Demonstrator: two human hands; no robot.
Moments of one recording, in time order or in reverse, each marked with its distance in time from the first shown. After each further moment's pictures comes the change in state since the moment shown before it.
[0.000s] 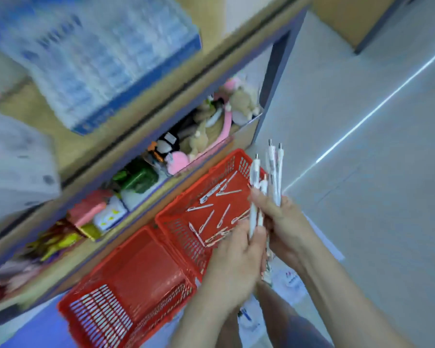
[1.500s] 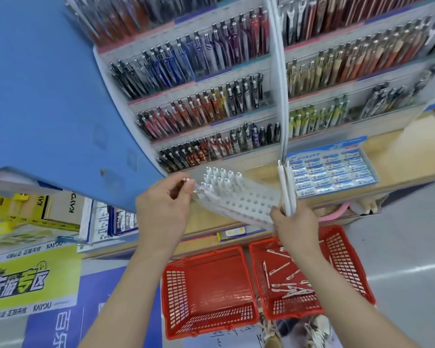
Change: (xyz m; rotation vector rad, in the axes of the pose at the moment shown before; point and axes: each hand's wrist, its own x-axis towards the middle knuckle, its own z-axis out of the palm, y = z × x) left_hand -0.208 0.110 -0.333 0.177 1.192 0.040; right_hand -0.074 -0.053 0.275 -0.986 0.058 -0.479
